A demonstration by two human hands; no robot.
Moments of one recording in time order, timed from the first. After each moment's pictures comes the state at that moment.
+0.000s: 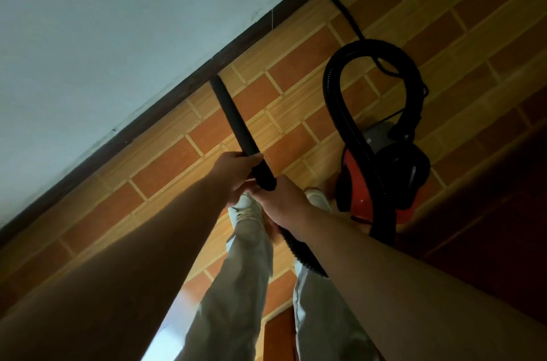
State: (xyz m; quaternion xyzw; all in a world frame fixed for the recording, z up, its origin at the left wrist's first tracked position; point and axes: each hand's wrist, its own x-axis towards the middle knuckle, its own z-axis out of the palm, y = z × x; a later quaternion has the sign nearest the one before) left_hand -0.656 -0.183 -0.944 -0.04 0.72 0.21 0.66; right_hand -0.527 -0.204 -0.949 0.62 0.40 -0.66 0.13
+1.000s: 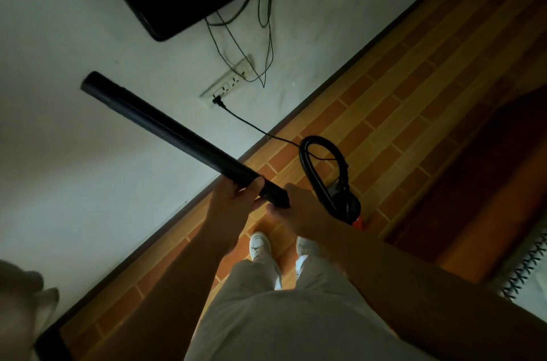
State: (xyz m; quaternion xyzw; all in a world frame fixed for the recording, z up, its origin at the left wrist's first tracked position) left_hand -0.615 -0.227 -0.451 0.22 0.67 0.42 0.57; right_hand -0.460 -0.193 -0.505 0.58 0.66 -0.48 -0.02
